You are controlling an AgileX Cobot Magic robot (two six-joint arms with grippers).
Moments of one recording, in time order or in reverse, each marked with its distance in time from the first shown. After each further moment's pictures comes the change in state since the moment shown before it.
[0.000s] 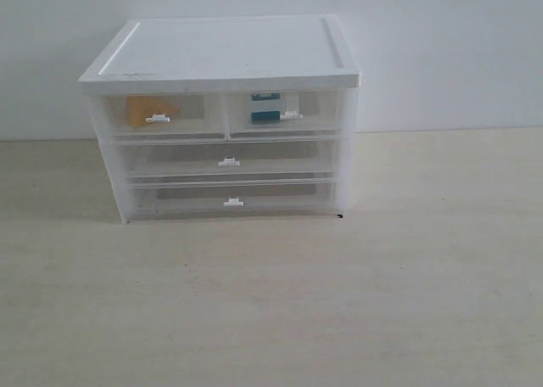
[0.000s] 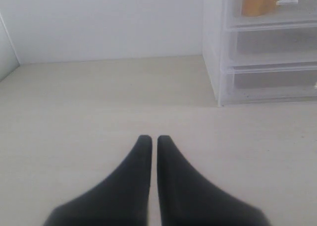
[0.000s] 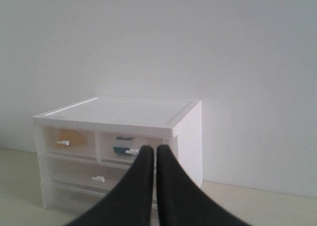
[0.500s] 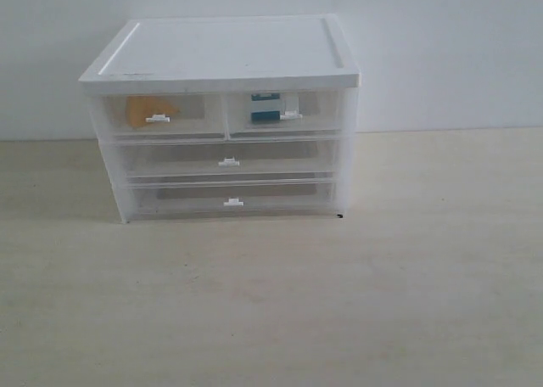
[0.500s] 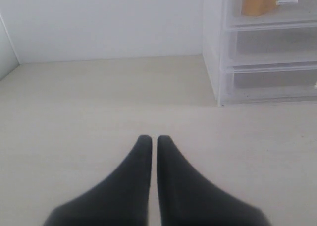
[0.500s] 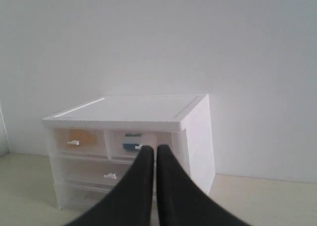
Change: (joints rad) left arm 0.000 0.000 0.000 0.000 0.001 0.000; right arm 0.000 -0.004 0.057 0.100 -0.047 -0.031
